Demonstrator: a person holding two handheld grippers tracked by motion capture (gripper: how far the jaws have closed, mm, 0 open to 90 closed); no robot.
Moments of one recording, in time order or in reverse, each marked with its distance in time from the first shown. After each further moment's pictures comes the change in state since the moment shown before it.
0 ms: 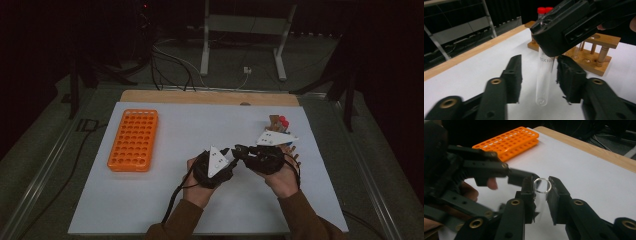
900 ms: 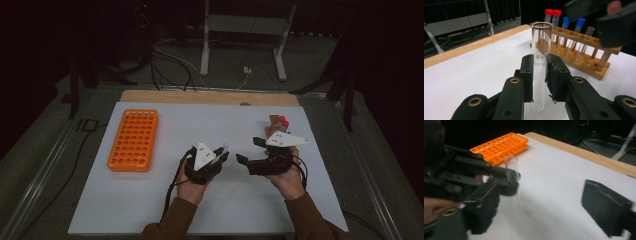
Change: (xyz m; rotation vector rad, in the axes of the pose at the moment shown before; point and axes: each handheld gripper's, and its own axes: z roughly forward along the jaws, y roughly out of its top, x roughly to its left) left arm 0.027 -0.010 -0.010 -0.024 -0.020 -0.125; right arm -0.015 -0.014 -0.014 -0.059 -0.072 0.026
